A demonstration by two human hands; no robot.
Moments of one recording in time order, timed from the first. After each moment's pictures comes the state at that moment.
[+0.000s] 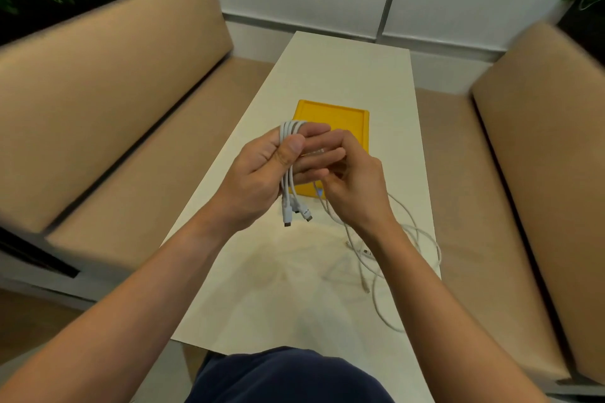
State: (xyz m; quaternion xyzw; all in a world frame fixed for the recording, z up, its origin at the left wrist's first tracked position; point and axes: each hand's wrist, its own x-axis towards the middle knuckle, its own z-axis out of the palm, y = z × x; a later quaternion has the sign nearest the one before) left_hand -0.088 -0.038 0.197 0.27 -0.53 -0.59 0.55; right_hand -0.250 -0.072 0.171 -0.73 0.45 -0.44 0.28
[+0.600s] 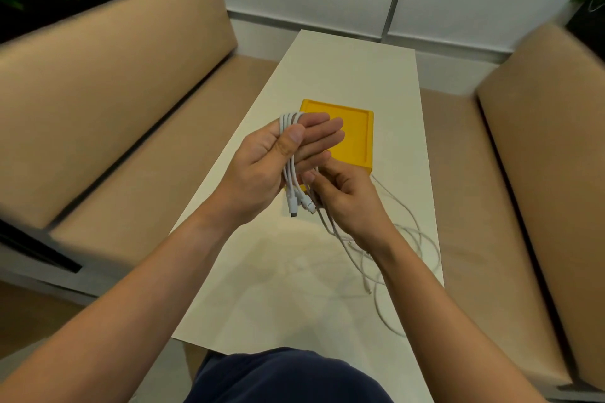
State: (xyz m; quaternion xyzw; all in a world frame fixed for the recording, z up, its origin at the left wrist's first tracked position) left_hand -0.084 -0.049 0.196 0.25 -0.52 -0.59 0.57; right_hand -0.243 -0.062 0.169 -0.70 0.39 -0.39 0.45
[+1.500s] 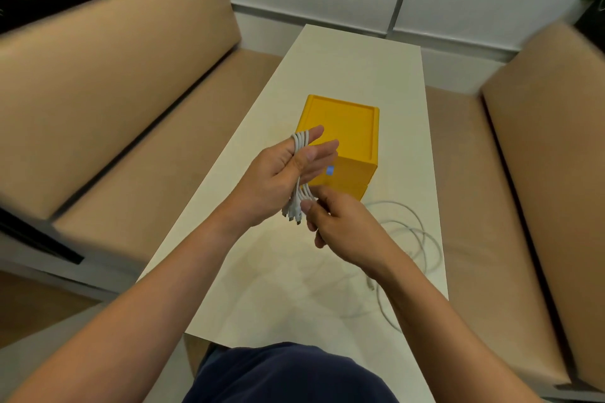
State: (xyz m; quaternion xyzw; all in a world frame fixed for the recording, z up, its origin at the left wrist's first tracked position) left_hand -0.085 -0.051 0.165 0.39 -0.56 -0.53 0.51; right_hand -0.239 -0.033 0.167 -0.72 0.51 -0.18 0.44
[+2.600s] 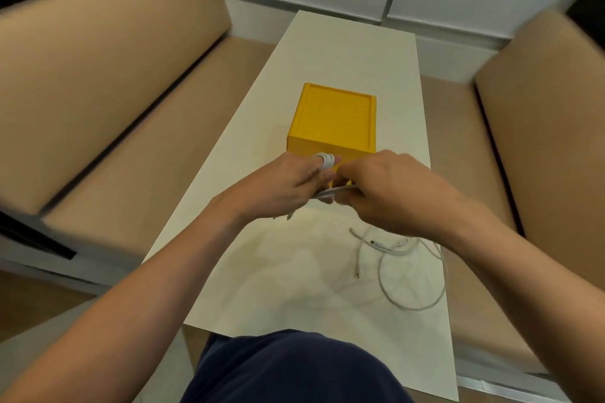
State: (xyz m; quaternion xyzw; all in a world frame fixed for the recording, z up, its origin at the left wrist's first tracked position) left_hand -0.081 -0.049 0.176 0.48 -0.77 -0.34 0.24; right_hand -0.266 -0.041 0.244 -0.88 0.47 0.08 0.06
